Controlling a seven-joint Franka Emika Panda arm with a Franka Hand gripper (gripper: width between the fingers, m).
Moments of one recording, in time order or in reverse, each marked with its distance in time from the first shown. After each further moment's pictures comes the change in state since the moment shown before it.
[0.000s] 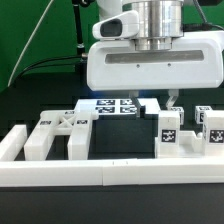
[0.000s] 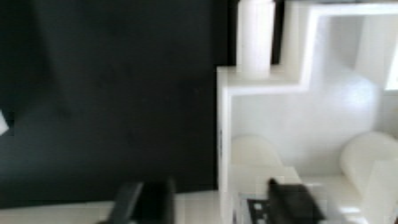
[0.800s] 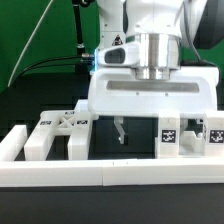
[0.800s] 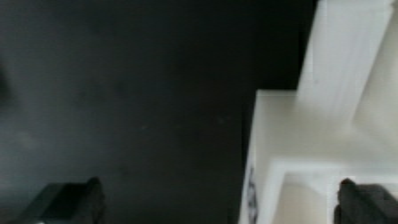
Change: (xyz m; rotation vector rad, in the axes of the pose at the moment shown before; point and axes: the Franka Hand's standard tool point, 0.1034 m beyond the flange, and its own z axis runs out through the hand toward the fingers) arm -0.007 0.002 0.051 -0.054 0.129 -0.045
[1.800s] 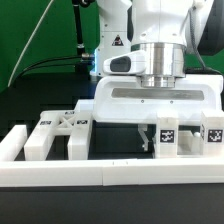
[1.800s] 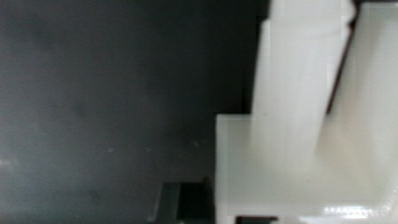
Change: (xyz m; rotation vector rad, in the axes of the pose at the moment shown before) arm -0.002 -0.005 0.005 0.001 -0.005 0.001
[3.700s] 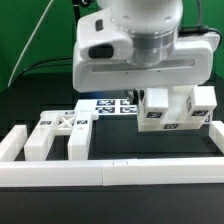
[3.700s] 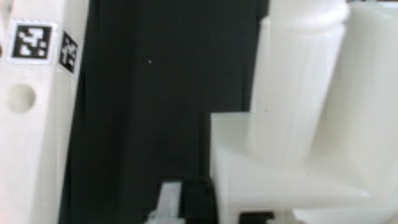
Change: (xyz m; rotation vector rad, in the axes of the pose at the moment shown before) arm -0.004 0.034 -0.072 0.069 -0.877 -0.115
